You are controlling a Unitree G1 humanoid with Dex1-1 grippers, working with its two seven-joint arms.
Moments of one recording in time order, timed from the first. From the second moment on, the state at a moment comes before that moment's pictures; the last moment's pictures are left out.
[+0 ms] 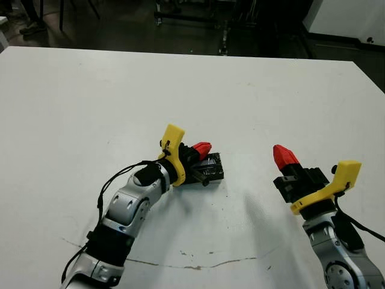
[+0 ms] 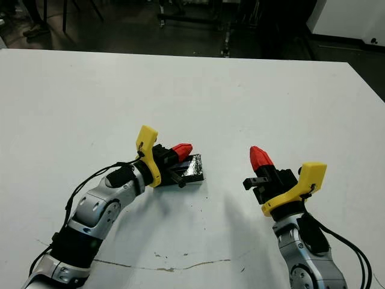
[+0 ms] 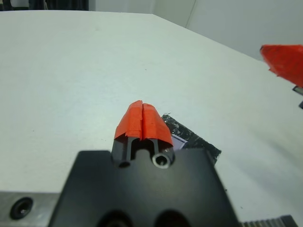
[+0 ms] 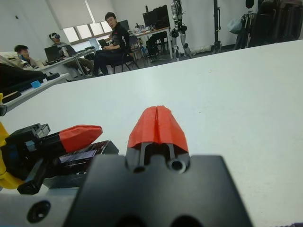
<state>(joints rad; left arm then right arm) -0.32 0.08 -0.27 0.08 -0.27 0.45 -0.38 0.17 -0.19 -0.11 -0.47 0.52 0.35 0.21</state>
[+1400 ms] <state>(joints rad) -0.38 -0.05 -0.33 0.17 -0.18 0.48 -0.38 0.17 -0.19 -0.13 -0.48 0.53 0.35 0.21</state>
